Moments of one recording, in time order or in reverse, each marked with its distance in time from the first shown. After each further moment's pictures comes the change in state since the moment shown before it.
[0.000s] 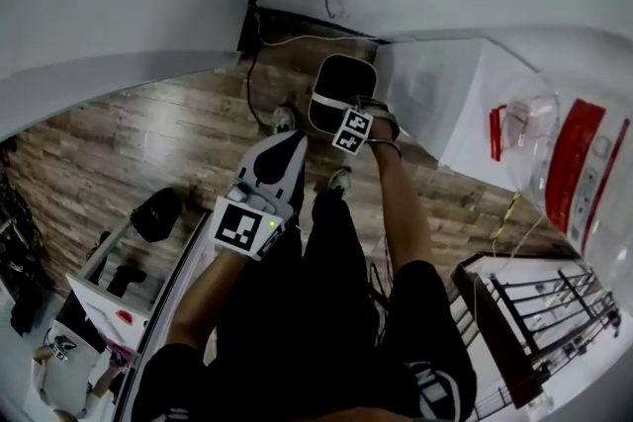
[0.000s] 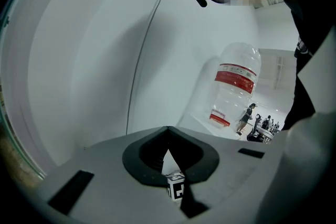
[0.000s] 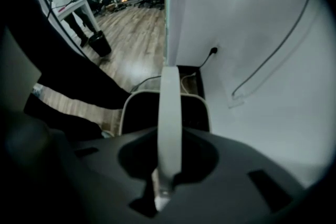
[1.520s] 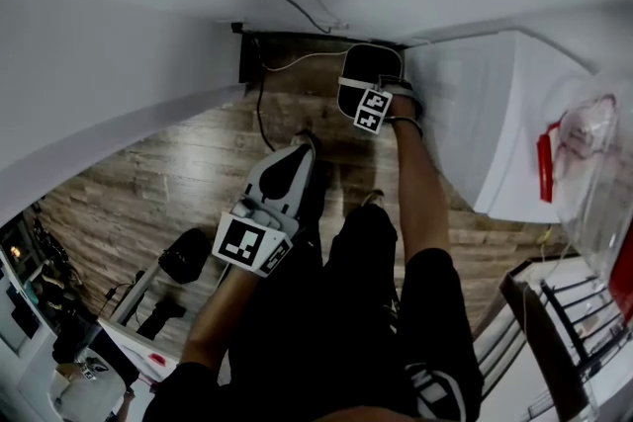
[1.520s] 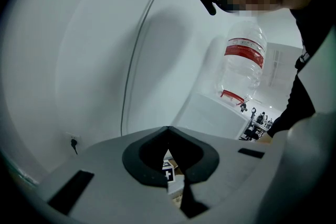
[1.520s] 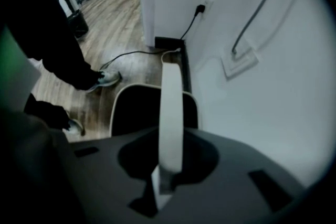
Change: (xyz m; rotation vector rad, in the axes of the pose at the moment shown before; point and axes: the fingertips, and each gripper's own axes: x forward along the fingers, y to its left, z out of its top) left arm 0.066 0.013 -0.078 0.051 0.041 -0.060; right arm 0.128 -0.103 -0.068 0.008 0.091 -0.156
